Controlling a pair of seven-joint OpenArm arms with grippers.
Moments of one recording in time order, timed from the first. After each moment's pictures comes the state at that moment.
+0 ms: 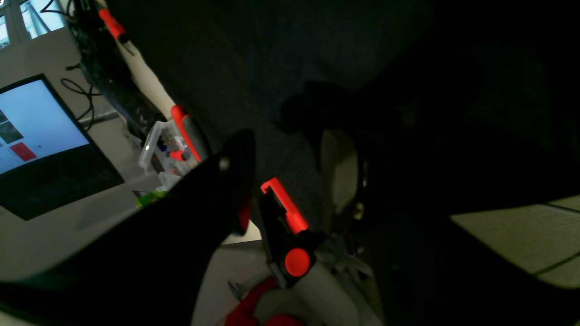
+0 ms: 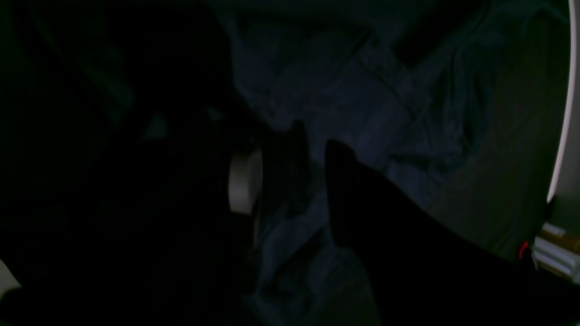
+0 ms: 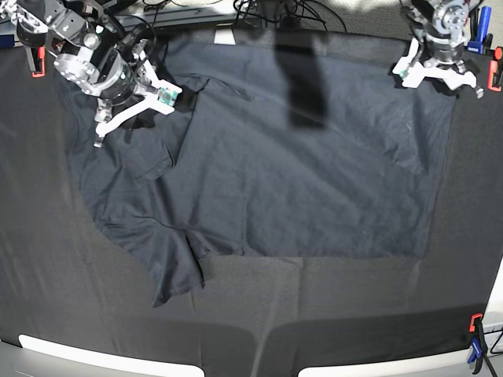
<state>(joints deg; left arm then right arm) 29.8 -41.0 30.6 107.2 34.6 11.2 57.9 -13.2 51.6 -36.8 116.2 -8.9 14.1 -43.3</state>
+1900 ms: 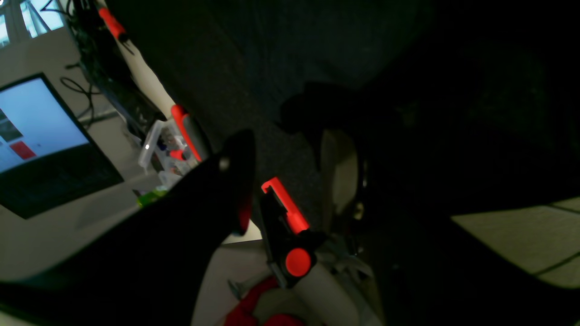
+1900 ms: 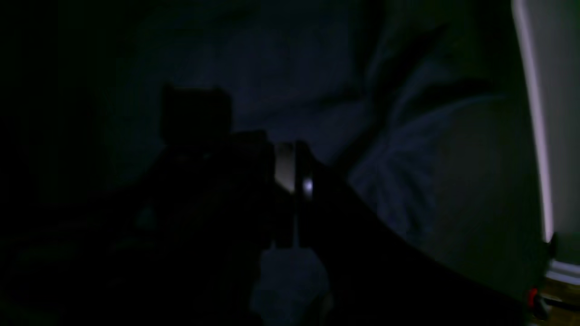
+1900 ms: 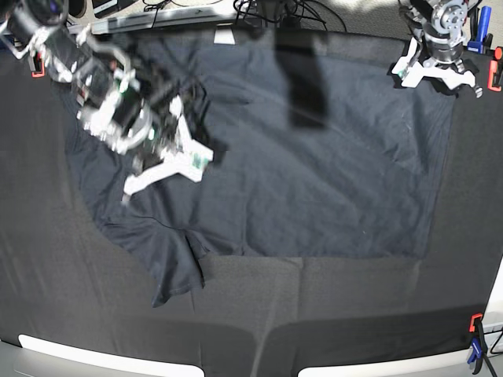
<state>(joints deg) 29.8 -41.0 30.6 107.2 34.6 11.1 57.9 3.5 40.3 -37.1 109.6 -2.3 16.6 -41.7</state>
